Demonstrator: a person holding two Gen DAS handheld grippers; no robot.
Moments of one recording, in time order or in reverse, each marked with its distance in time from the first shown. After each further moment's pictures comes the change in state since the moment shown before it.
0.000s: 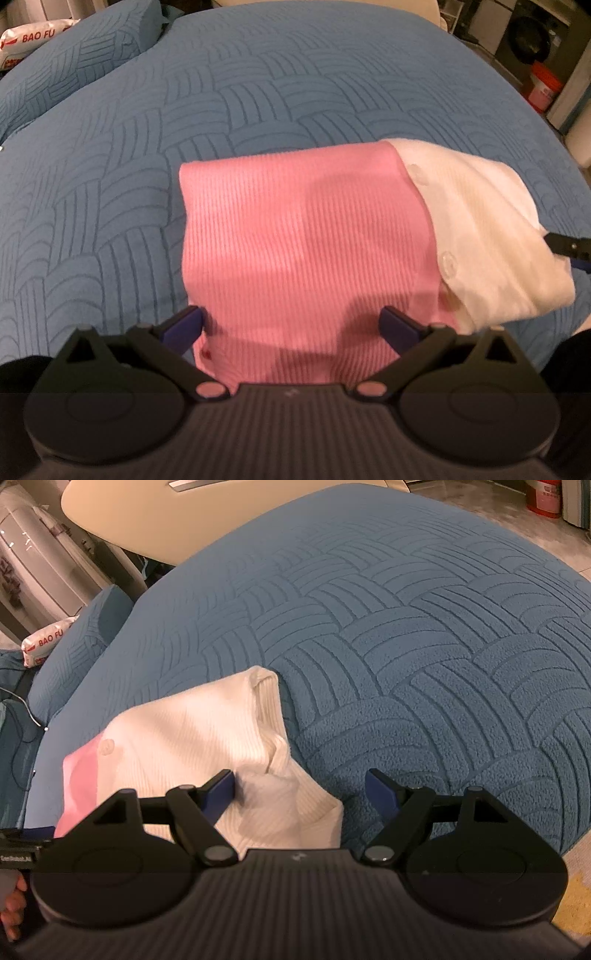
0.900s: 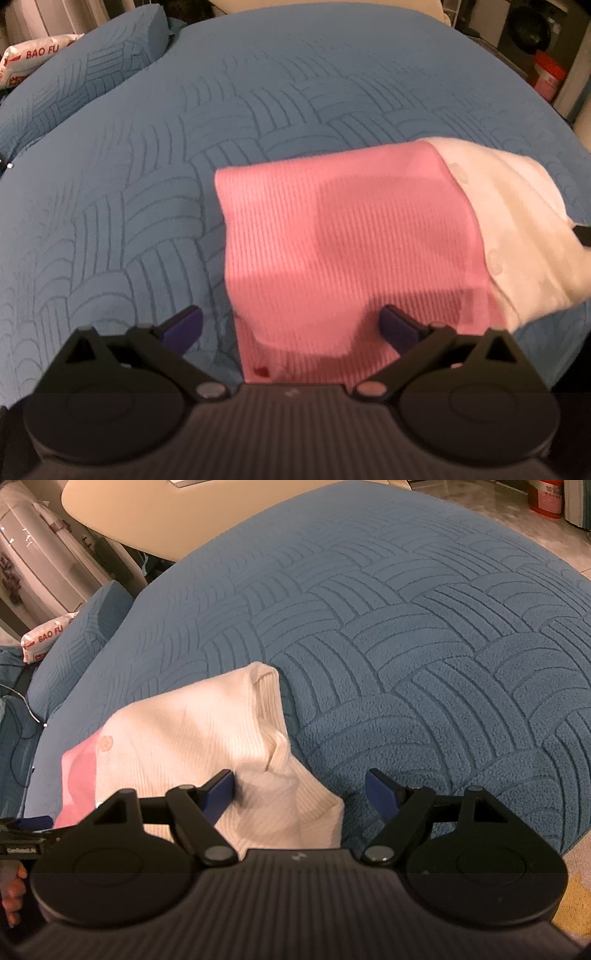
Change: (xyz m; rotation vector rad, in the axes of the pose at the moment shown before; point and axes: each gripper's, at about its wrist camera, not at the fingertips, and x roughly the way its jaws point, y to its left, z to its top) left arm 0.000 0.022 0.004 0.047 -0.027 0.030; right arm 0.001 -0.002 -0.006 -0.003 0.013 0.000
